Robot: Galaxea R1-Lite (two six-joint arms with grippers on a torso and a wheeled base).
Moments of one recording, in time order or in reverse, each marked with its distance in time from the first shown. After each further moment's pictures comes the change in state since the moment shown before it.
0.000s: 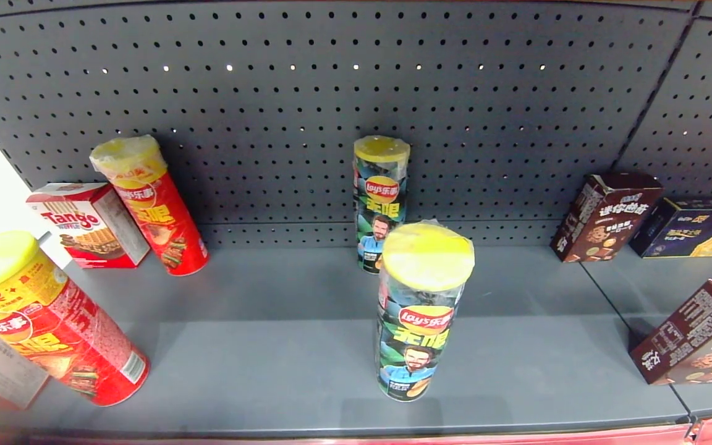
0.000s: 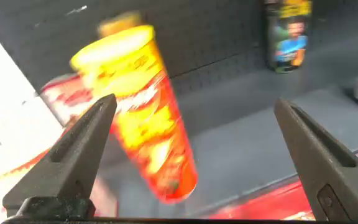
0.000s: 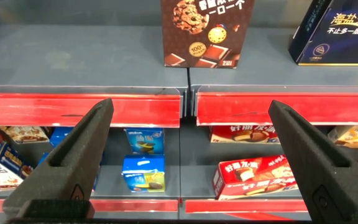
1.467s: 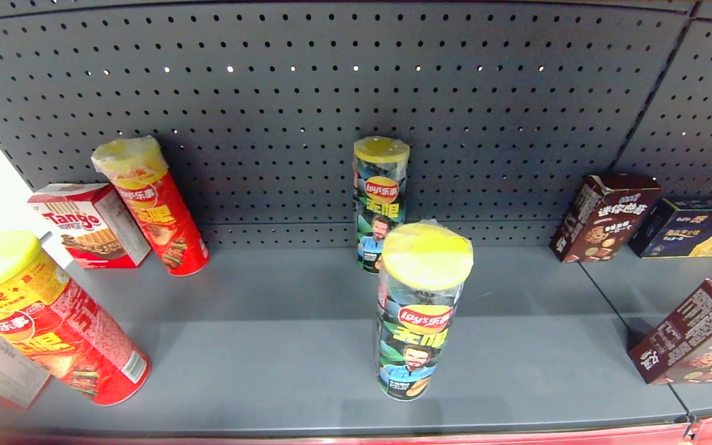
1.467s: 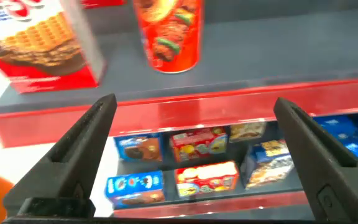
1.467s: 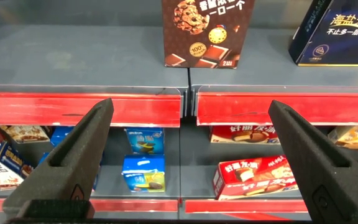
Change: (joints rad) left arm 0.322 -0.378 0.012 0.643 -0.137 -0.247; right arm 0.000 0.000 0.000 0.000 0.003 -0.003
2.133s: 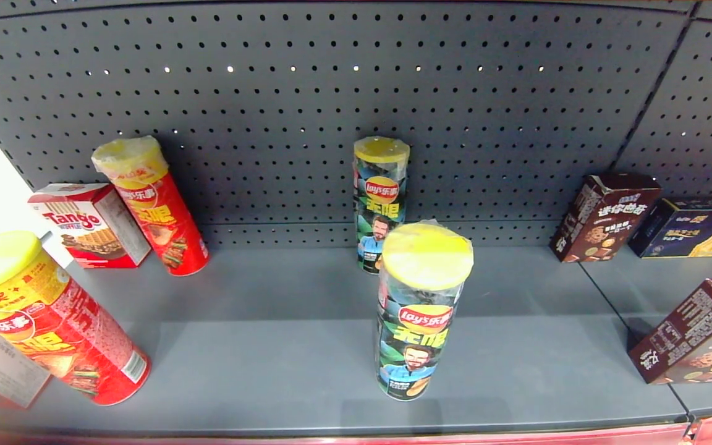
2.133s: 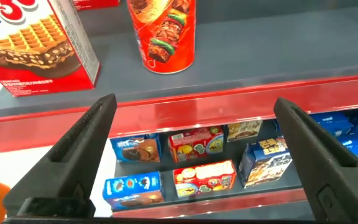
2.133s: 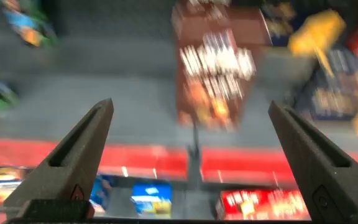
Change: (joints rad) left arm -0.001 0.000 0.000 0.001 -0.011 0.007; right arm 0.003 0.273 -0.280 -0.033 0.067 -0.009
